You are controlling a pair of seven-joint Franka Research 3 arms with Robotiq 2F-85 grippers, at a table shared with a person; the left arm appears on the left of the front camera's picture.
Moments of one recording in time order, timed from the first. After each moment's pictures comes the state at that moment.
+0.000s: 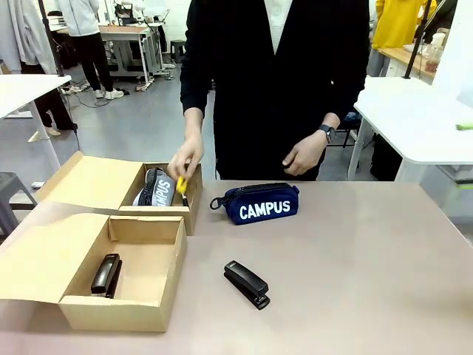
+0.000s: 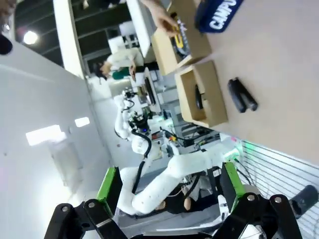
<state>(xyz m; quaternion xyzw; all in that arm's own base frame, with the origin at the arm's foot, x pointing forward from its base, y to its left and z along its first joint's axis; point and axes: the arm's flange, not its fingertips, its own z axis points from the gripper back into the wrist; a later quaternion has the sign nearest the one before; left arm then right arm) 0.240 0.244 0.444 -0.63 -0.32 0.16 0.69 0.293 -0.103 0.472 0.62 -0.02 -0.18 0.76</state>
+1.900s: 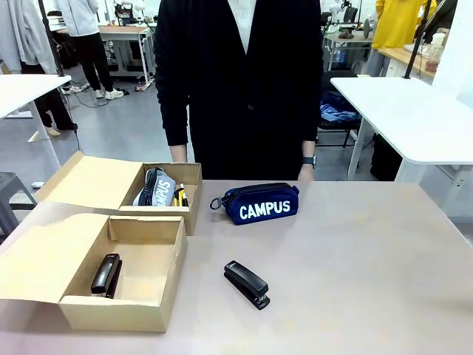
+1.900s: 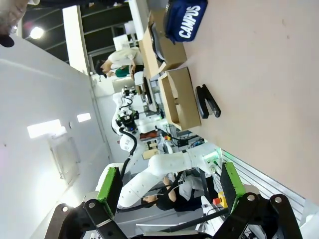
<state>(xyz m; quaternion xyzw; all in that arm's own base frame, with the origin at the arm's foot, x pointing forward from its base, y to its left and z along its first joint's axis) 0.240 0.244 0.444 -0.63 -0.32 0.16 0.69 0.285 -0.152 0.383 0.62 -0.03 -0.17 0.76</state>
